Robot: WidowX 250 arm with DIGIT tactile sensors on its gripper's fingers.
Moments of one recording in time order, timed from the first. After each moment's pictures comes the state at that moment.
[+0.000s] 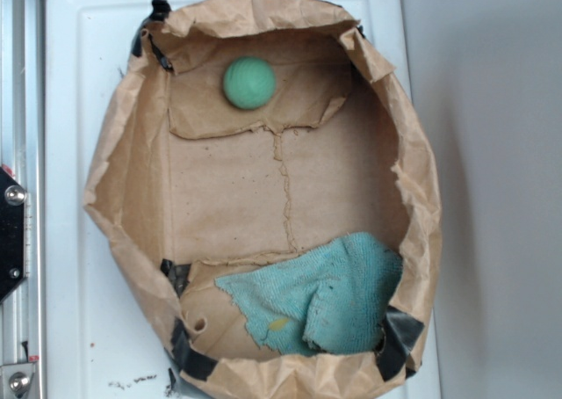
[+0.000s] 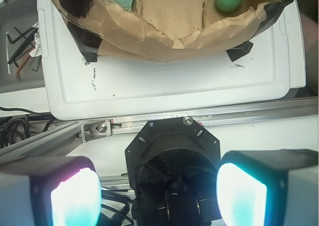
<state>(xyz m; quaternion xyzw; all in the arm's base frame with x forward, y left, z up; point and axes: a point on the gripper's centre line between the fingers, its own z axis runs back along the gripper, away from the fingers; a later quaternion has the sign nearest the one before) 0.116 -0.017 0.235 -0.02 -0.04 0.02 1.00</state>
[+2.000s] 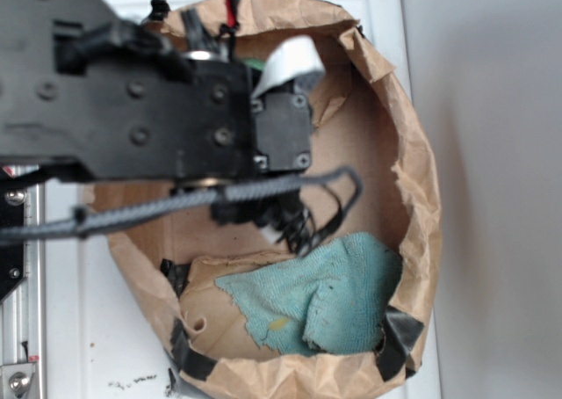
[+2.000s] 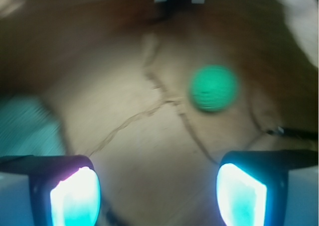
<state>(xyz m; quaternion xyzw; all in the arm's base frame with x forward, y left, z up) 0.274 0.038 0.118 0.03 -0.14 0.37 0.92</state>
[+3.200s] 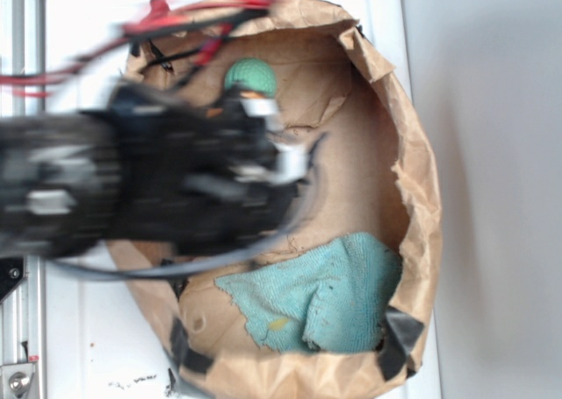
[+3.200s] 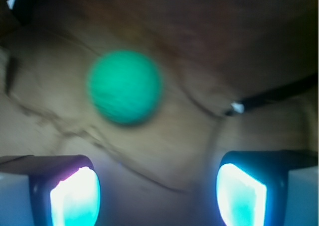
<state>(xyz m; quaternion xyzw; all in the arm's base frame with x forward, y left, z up) 0.236 0.078 0.065 0.17 -0.18 0.55 0.80</state>
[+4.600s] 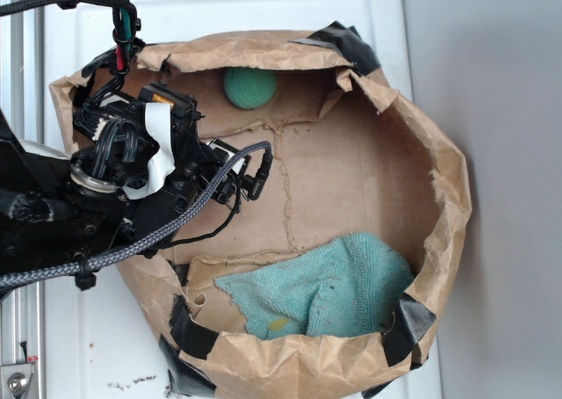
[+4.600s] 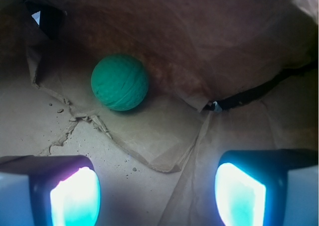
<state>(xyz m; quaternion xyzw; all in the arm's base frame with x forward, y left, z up) 0.193 0.086 0.069 0.18 -0.18 0.54 0.80</state>
